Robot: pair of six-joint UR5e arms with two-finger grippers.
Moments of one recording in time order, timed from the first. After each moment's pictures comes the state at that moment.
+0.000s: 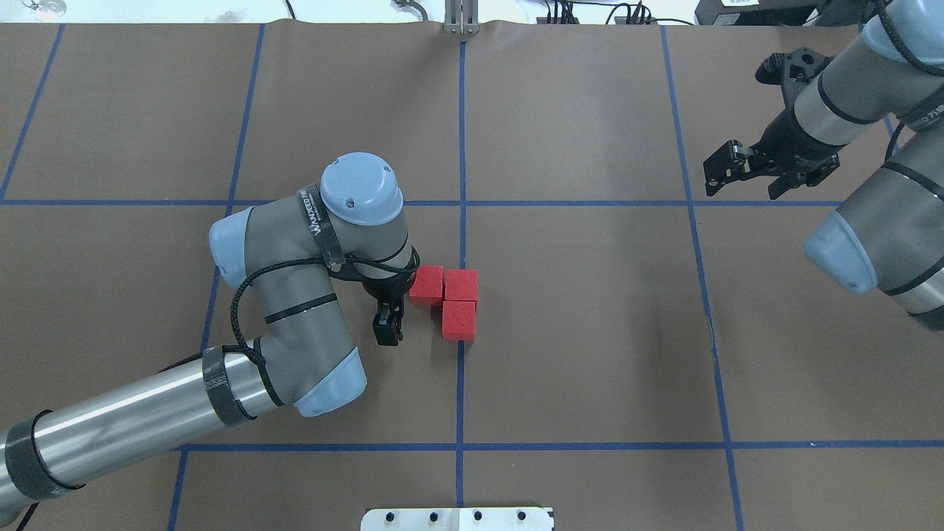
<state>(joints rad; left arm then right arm) -0.53 -2.31 -1.50 -1.60 -2.07 -2.65 0.99 -1.27 1.80 -1.55 2.22 0.81</state>
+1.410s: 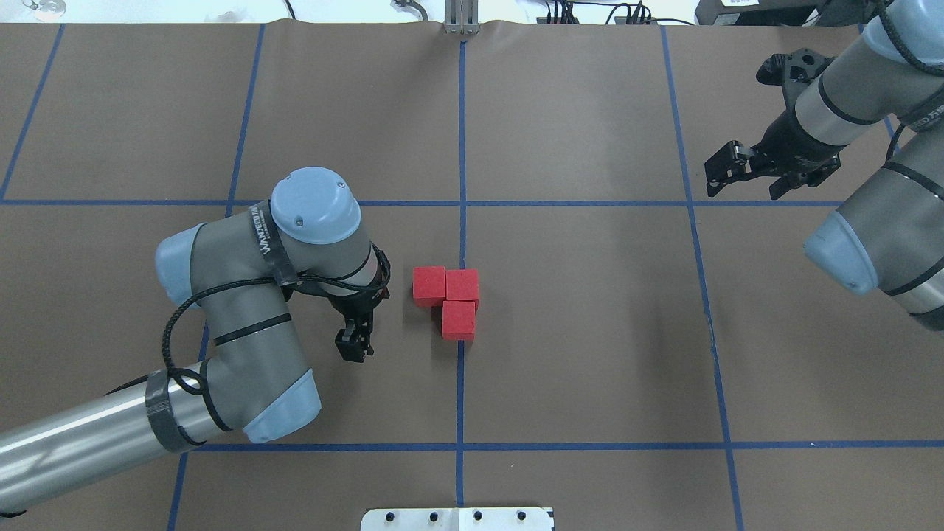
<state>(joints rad) -0.52 -2.16 -1.68 -1.60 -2.07 -2.54 1.00 -1.28 1.80 -1.55 2.22 0.80</state>
